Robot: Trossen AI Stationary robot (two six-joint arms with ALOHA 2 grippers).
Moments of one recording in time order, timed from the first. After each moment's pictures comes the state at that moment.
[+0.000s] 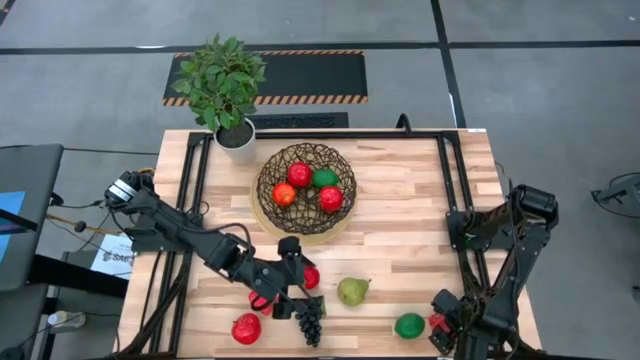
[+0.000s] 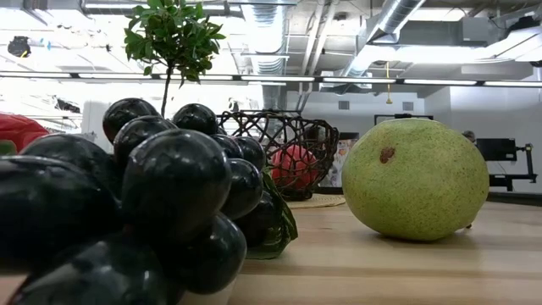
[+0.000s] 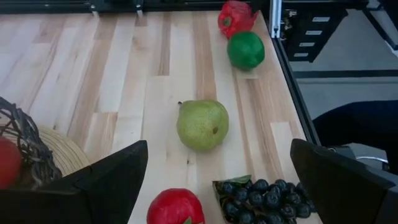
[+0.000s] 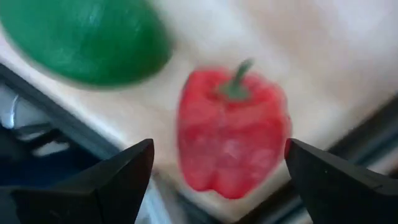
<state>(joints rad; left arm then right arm) -0.53 1.59 1.29 -0.39 -0.35 -0.33 1.19 1.68 1.13 -0.89 0.00 2.06</state>
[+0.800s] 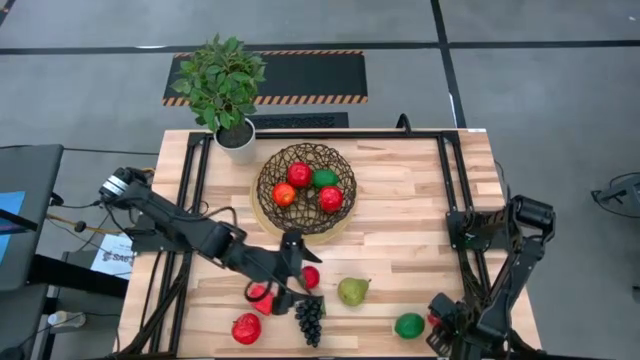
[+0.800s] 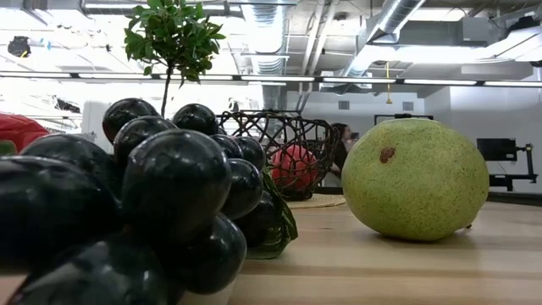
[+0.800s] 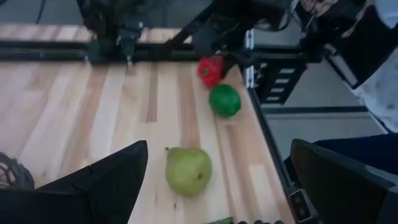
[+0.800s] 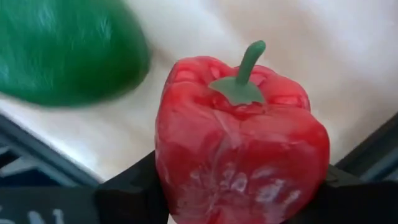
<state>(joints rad) -0.49 1.51 1.32 -0.29 -0.27 -0.27 1.19 1.75 1.13 -0.95 0.04 2.03</state>
